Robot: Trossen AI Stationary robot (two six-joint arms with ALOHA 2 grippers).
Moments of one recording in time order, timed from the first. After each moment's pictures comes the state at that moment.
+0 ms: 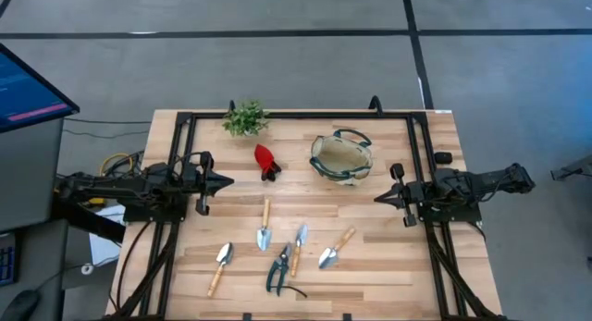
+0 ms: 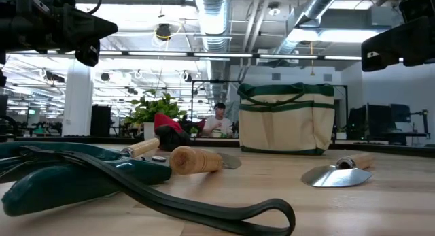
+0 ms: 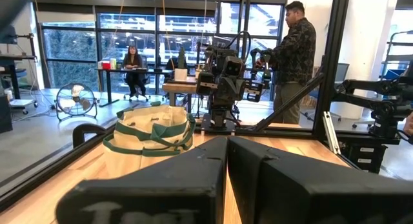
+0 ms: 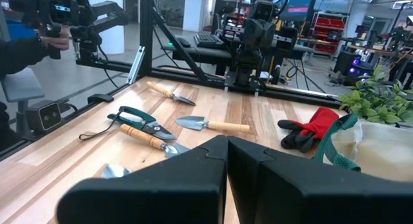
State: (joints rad) left arm 0.00 0.17 0.01 0.31 -0.07 -0.04; right arm 0.20 0.01 0.05 -0.09 0.05 -0.13
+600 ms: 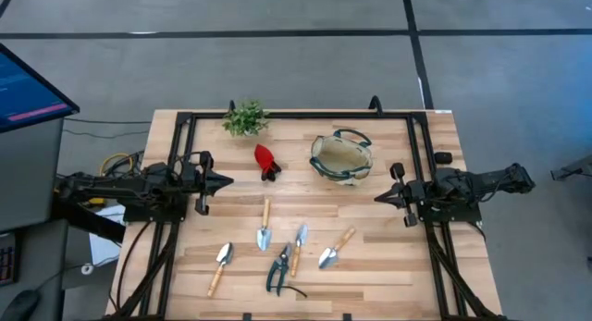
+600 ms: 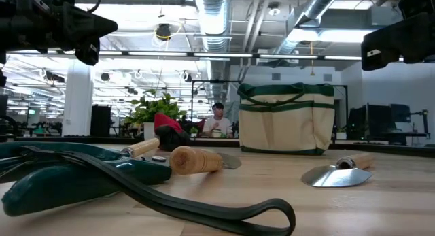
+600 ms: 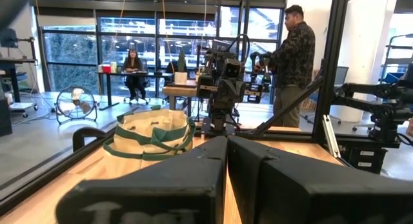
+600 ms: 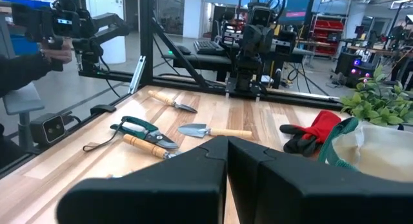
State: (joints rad) left arm 0.00 0.17 0.01 0.32 -0.07 -0.04; right arm 0.20 0.01 0.05 -0.07 0.05 -0.10
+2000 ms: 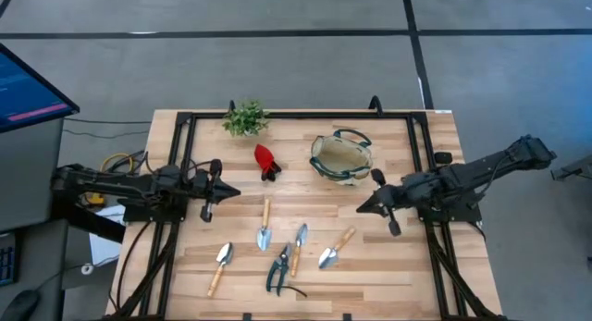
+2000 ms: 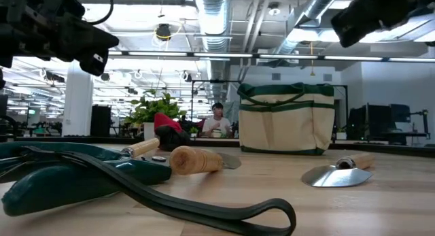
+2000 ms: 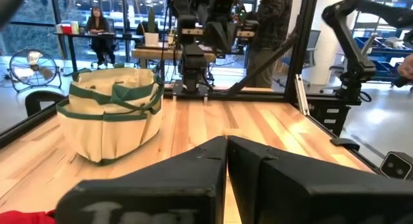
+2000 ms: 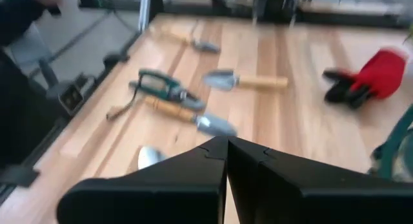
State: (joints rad) left arm -0.02 0.40 0.01 0.39 0.04 -0.06; right arm 0.33 0.82 0.54 -0.18 0.10 0.07
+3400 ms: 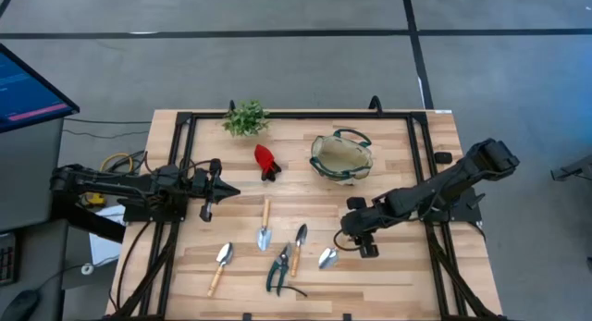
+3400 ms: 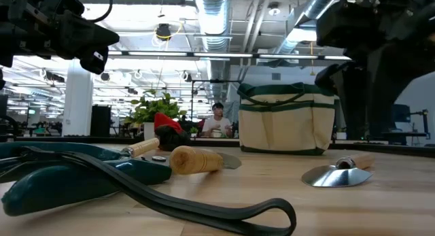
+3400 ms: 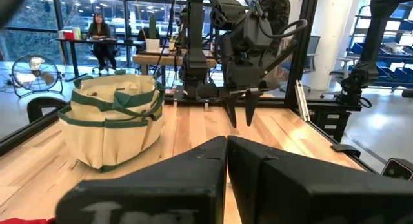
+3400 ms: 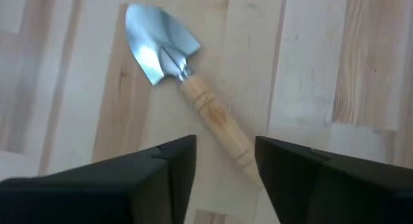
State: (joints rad) left arm -0.02 0.39 0.01 0.41 0.03 -0.06; right arm 0.38 1.48 0.80 -0.44 0.00 0.23
